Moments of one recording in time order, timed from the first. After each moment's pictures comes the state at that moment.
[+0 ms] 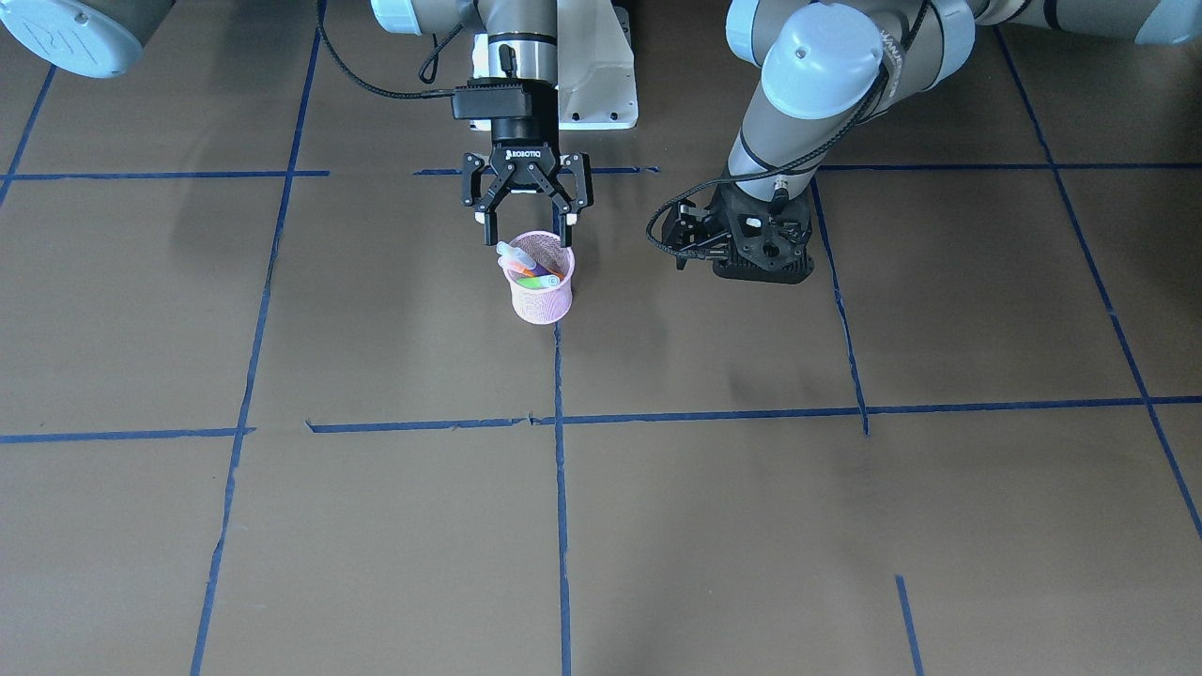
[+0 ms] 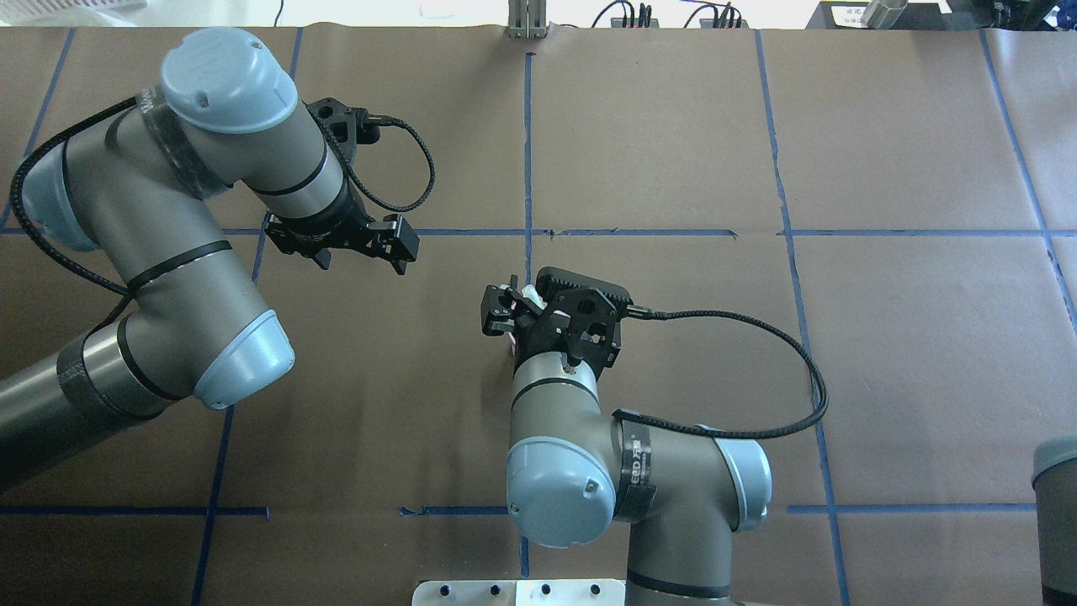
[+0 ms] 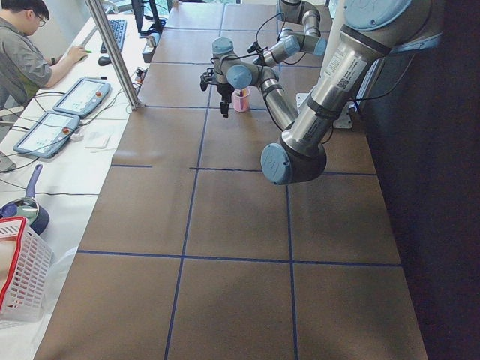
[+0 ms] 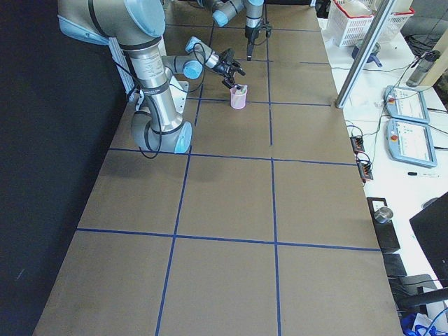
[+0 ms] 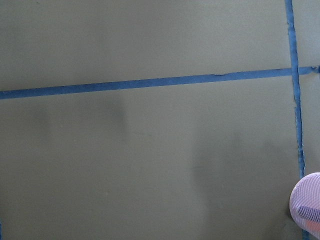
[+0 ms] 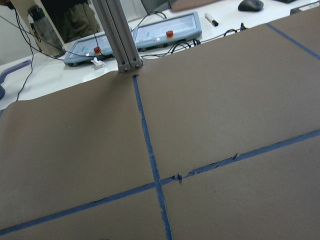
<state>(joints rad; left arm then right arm) -0.73 -2.18 -1.81 -1.45 -2.09 -0.95 0.21 -0.92 1.84 -1.58 0.89 1.70</state>
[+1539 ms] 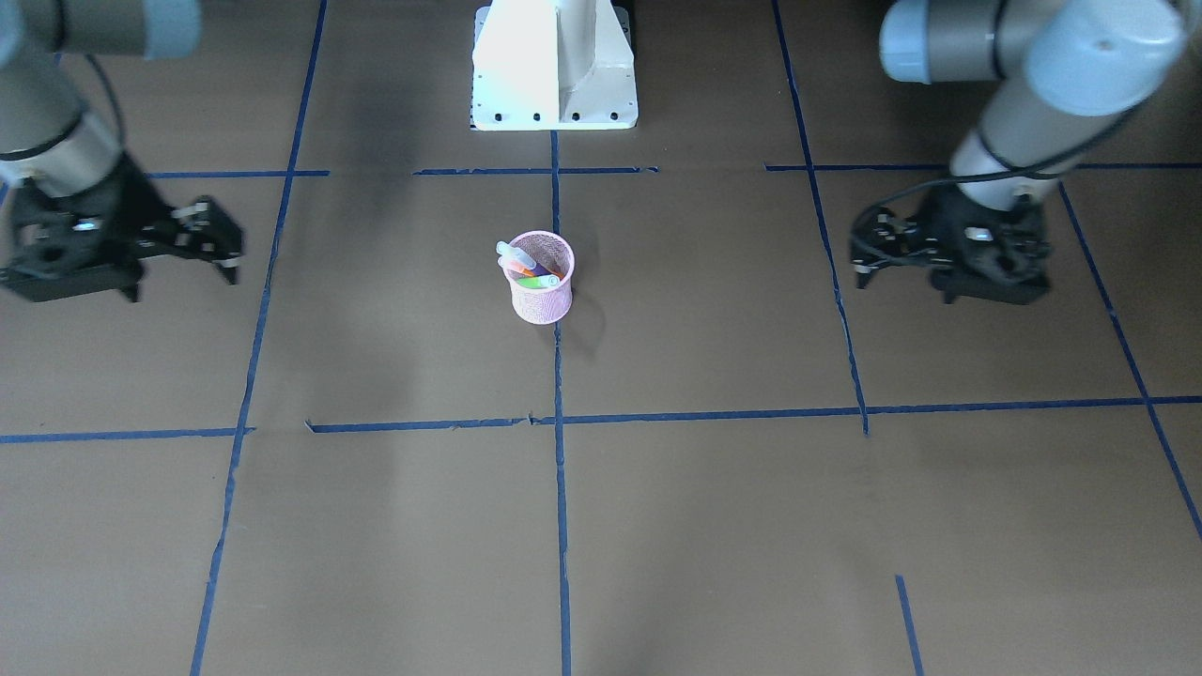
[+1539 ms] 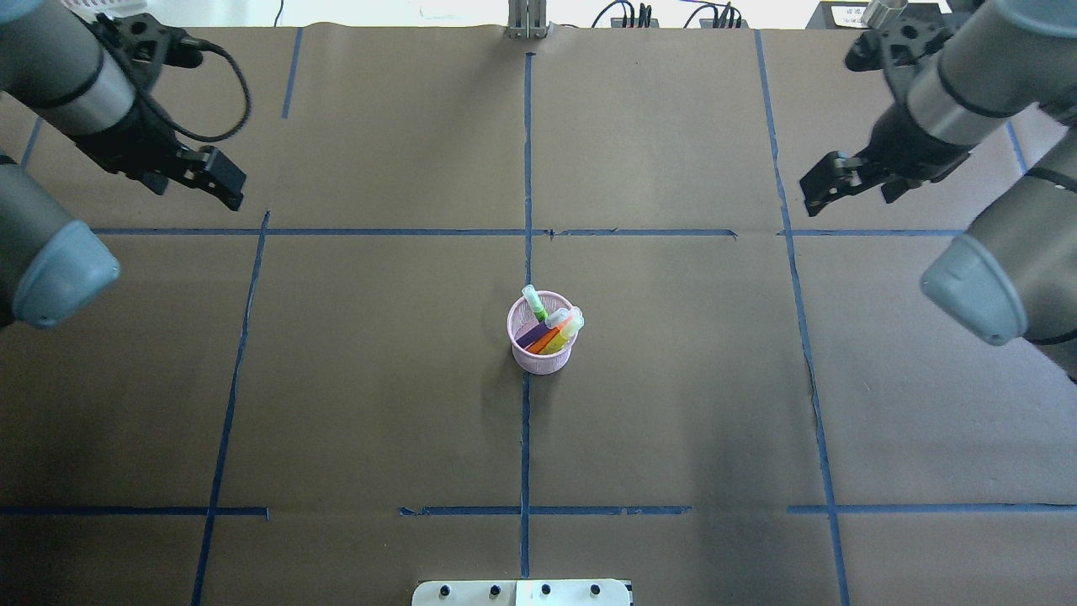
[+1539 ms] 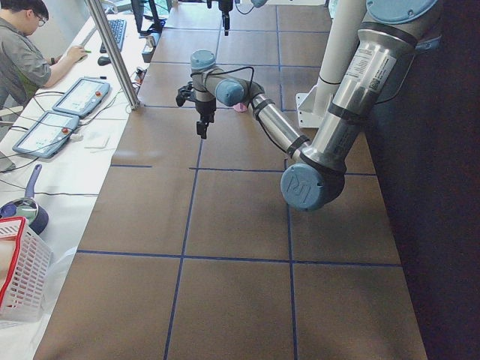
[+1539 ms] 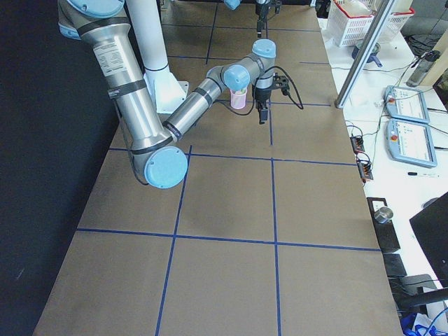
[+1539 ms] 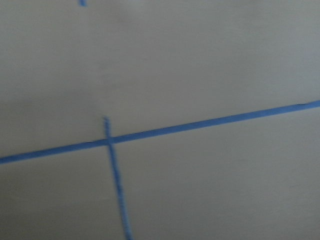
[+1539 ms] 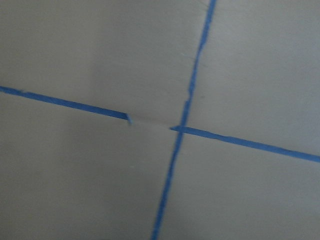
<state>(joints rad) -1.07 -1.92 -1.88 -1.43 -2.21 -0.44 1.07 -1.29 1.97 -1.77 2.19 0.44</state>
